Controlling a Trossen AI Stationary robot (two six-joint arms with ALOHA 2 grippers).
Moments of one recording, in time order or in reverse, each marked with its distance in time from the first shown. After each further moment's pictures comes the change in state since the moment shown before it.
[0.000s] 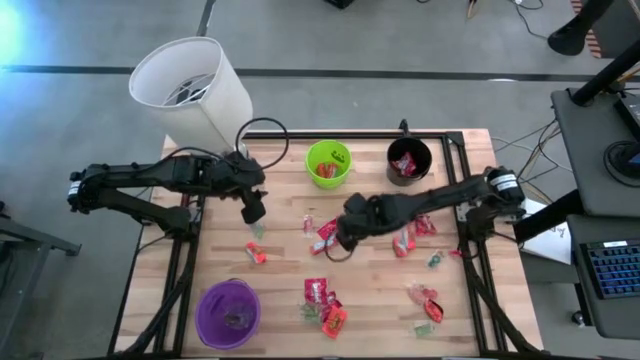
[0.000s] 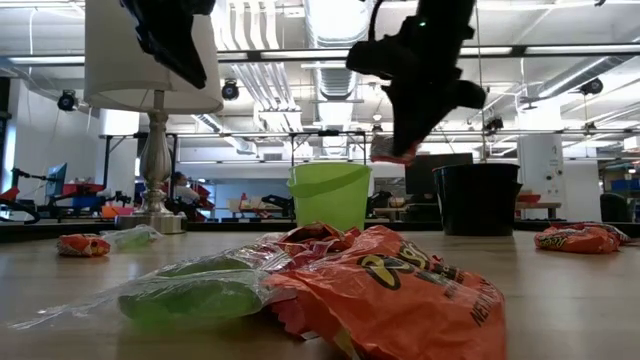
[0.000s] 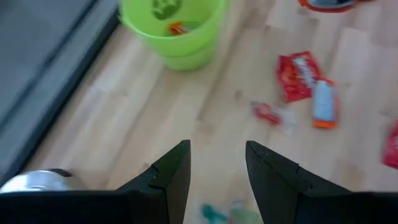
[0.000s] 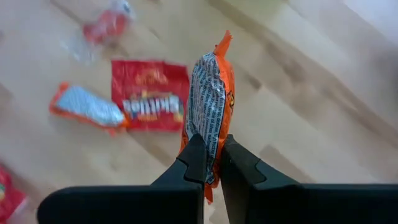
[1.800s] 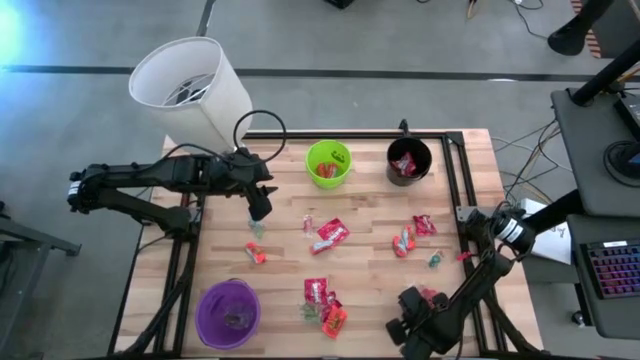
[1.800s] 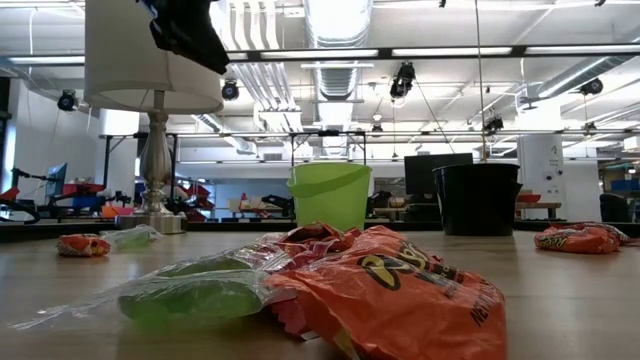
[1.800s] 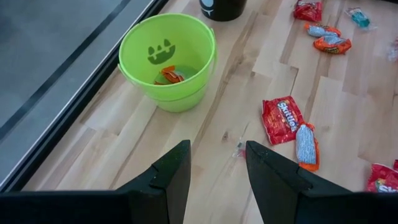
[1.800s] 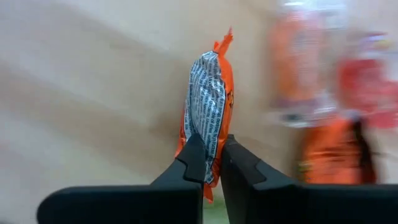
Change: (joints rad) left arm 0.000 0.000 0.000 0.157 0.012 0.006; right arm 0.776 0.206 -0.042 -0.051 -0.216 1.057
